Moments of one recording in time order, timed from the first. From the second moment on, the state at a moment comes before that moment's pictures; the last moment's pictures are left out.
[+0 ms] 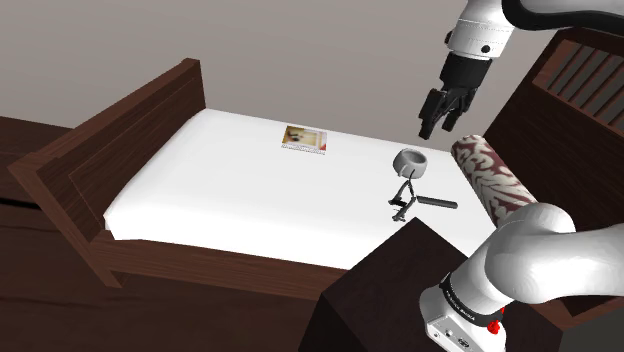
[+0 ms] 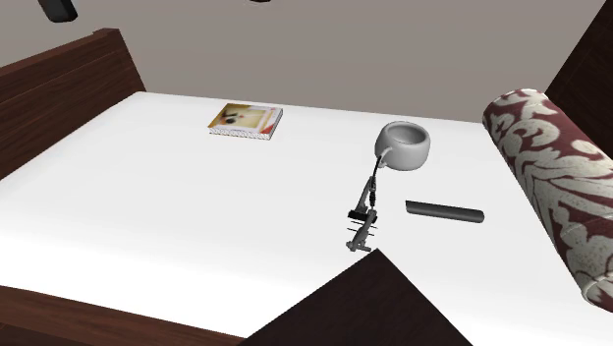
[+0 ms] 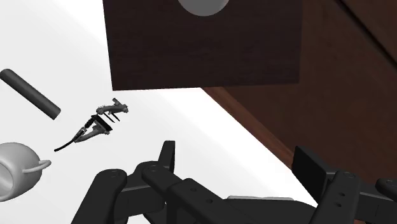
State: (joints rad) arm 0.01 -0.83 -0.03 -2.36 -0.01 1.45 0.08
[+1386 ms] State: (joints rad) arm -0.17 -0.59 -0.41 -2.66 -0.07 2.09 -0.03
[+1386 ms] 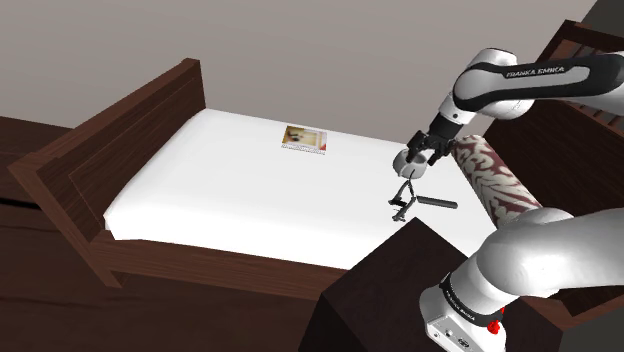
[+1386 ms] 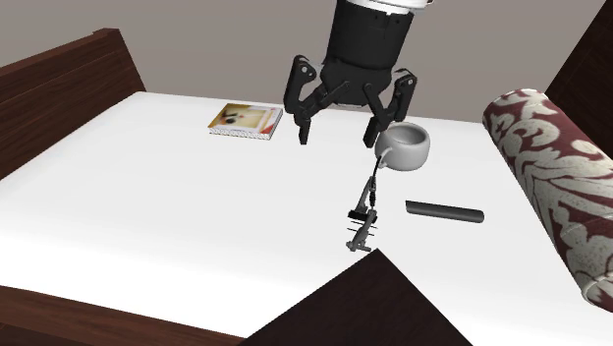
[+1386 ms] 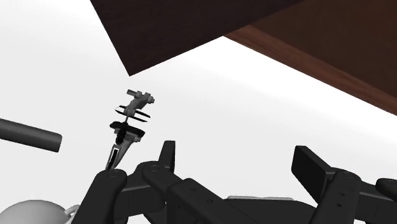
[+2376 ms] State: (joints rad) arm -0.01 0.05 -0.80 -2.56 0.59 2.49 -0.58
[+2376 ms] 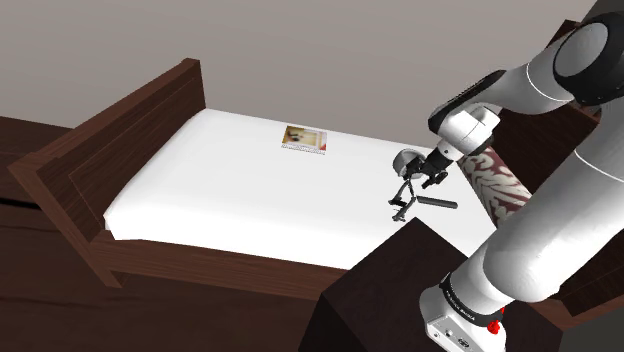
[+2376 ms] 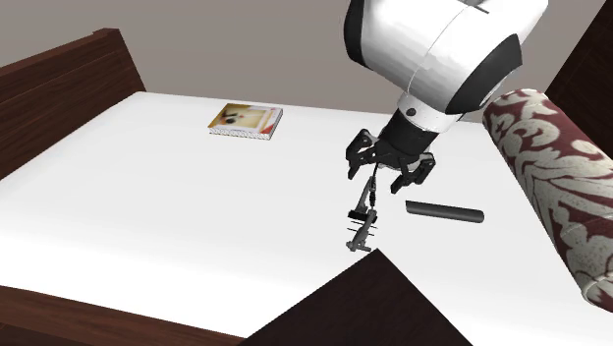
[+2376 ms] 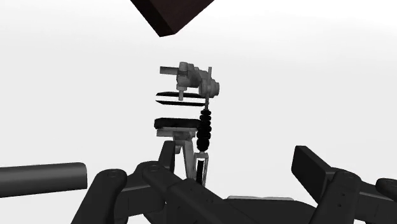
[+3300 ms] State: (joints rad) arm -0.10 0.31 -0.69 -2.48 1.00 2.49 -0.86
